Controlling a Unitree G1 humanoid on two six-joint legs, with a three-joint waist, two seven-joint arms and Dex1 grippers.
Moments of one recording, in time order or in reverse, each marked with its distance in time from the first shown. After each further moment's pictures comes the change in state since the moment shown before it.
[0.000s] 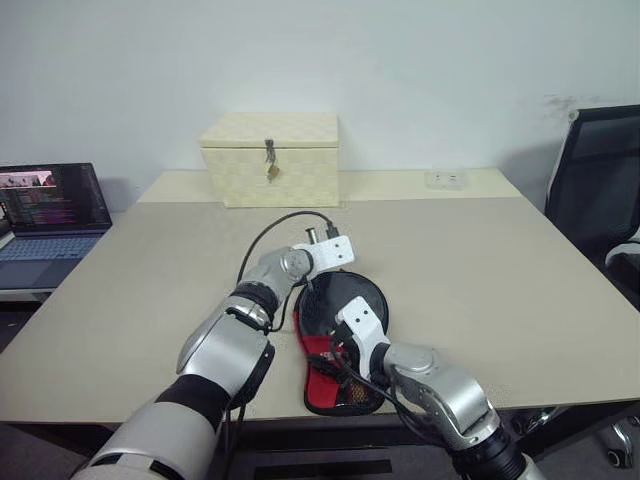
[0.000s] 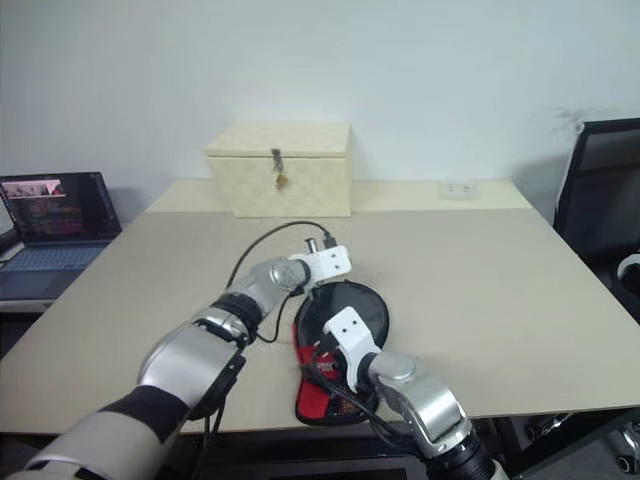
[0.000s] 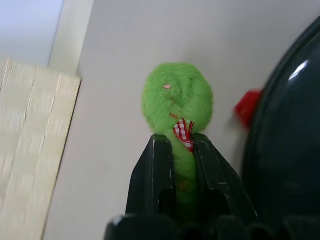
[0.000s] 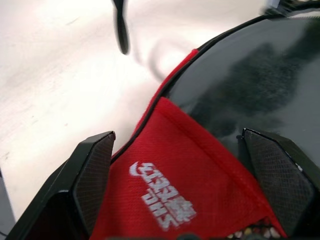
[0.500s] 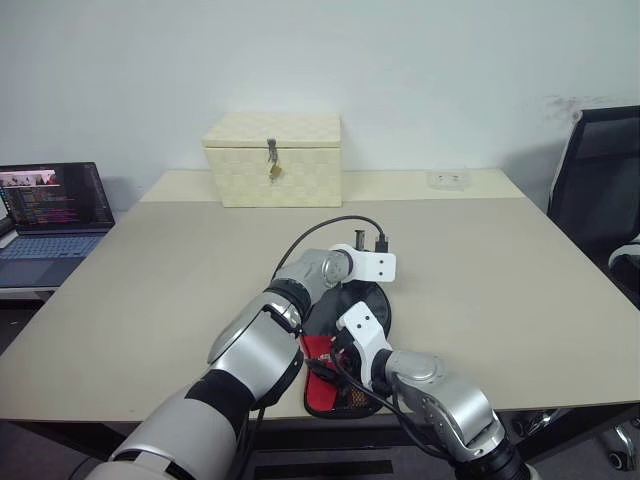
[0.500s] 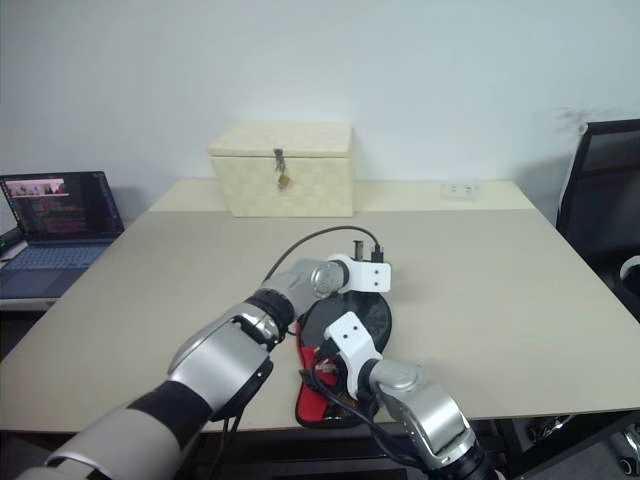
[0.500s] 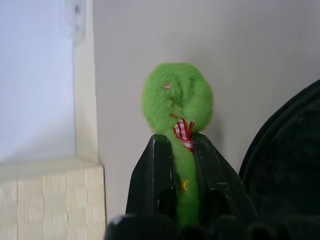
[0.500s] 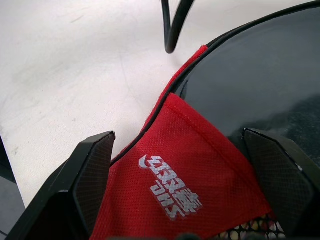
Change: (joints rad) left arm -0.056 -0.121 -0.122 0.007 0.151 -0.112 0.063; right arm 0.029 0.003 0.006 -0.032 -0.013 0.006 -0.016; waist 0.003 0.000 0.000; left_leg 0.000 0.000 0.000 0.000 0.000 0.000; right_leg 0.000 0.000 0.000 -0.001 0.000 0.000
